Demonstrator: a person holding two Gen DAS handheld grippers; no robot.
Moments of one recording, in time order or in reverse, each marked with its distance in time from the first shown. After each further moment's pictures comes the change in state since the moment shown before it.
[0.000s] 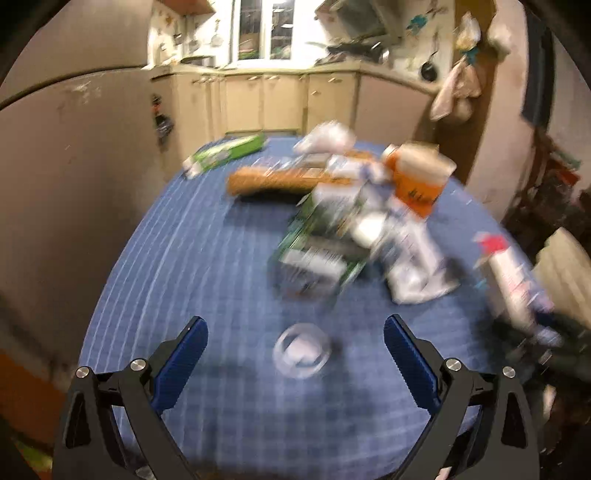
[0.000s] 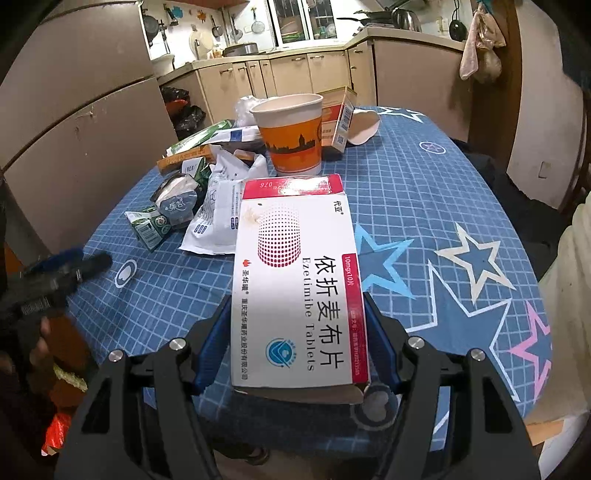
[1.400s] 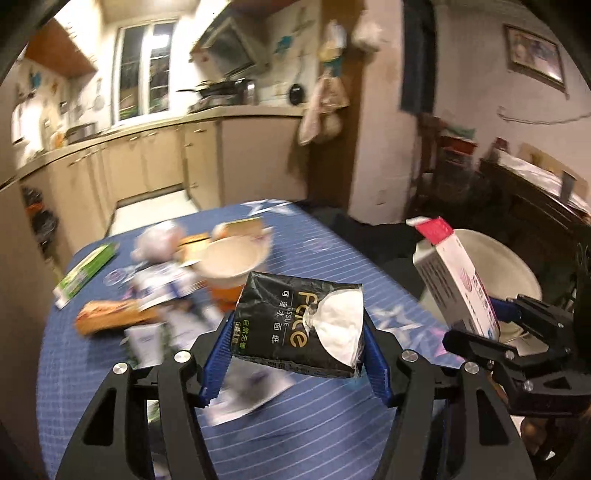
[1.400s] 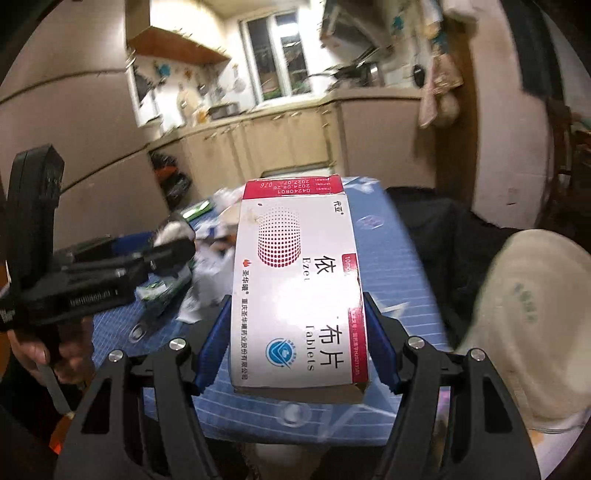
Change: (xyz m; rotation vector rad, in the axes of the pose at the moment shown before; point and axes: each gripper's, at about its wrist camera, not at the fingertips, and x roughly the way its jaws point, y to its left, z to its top) left arm -0.007 -0.147 0.064 0.294 -0.123 -0.327; right arm -0.113 -0.055 0.019 0.061 -0.264 -0.107
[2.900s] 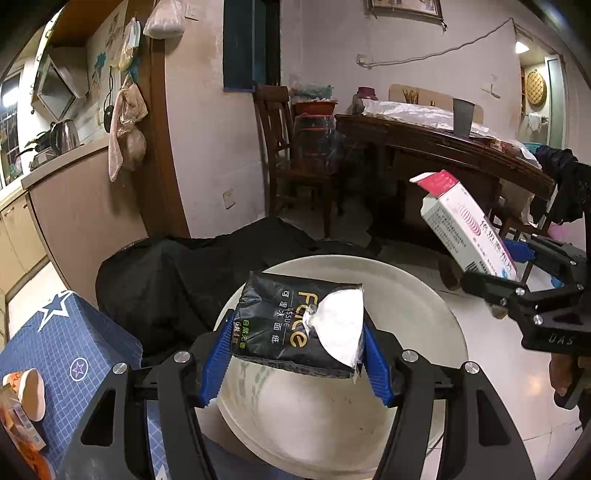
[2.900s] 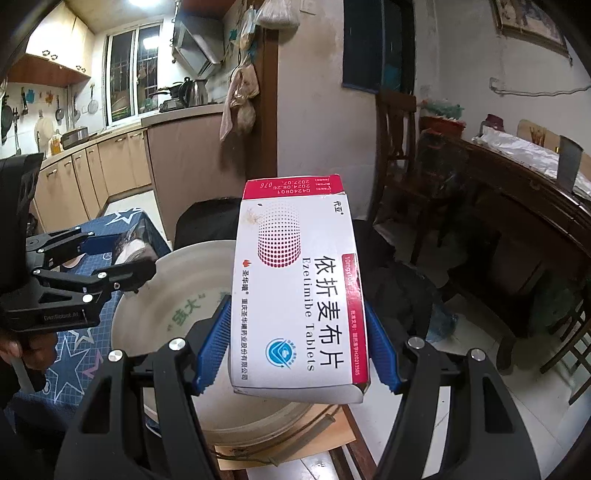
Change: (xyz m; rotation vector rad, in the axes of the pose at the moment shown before) left arm 0.162 -0.282 0.079 0.355 0.033 -0.407; right arm -0.088 -0.240 -0.004 0.143 0.004 -0.517
